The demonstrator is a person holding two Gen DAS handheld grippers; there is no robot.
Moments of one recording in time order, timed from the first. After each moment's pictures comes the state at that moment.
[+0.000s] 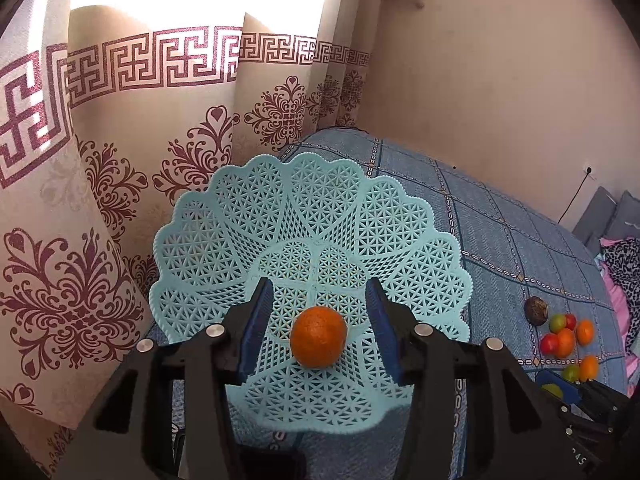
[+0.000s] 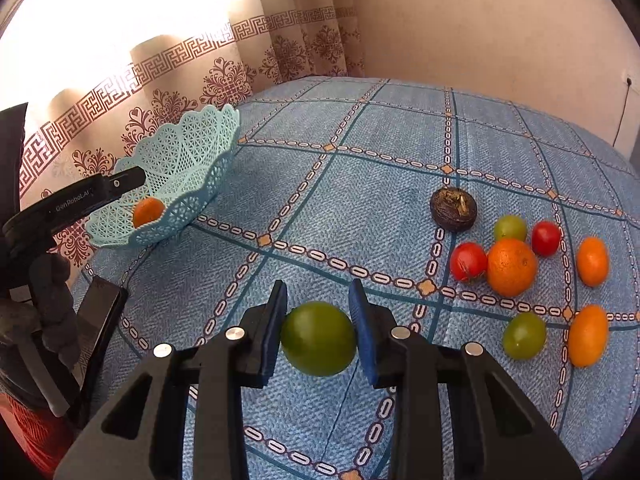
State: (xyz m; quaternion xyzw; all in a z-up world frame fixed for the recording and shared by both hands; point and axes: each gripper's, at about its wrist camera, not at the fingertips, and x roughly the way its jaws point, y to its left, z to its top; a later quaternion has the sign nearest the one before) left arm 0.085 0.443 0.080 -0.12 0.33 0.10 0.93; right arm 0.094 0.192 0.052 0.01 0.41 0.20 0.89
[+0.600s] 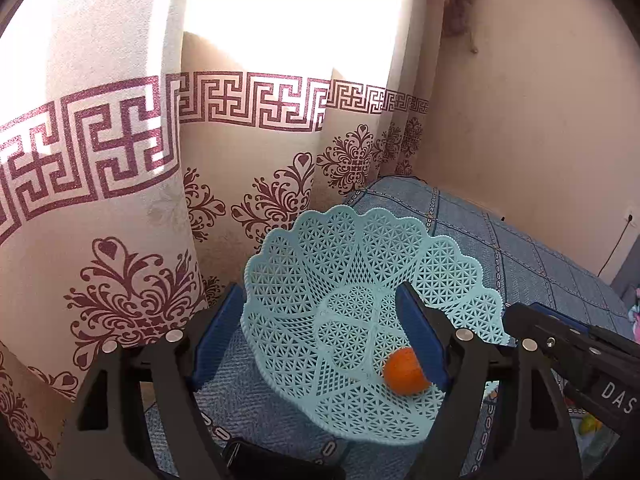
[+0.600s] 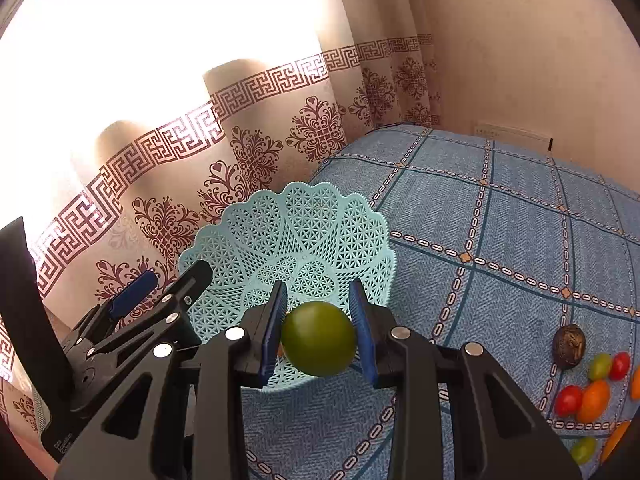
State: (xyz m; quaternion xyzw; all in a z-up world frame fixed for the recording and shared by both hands) left arm 0.059 0.464 0.095 -0.14 0.27 0.21 0.93; right arm 0.148 0.303 0.109 0.02 0.38 0.31 0.87
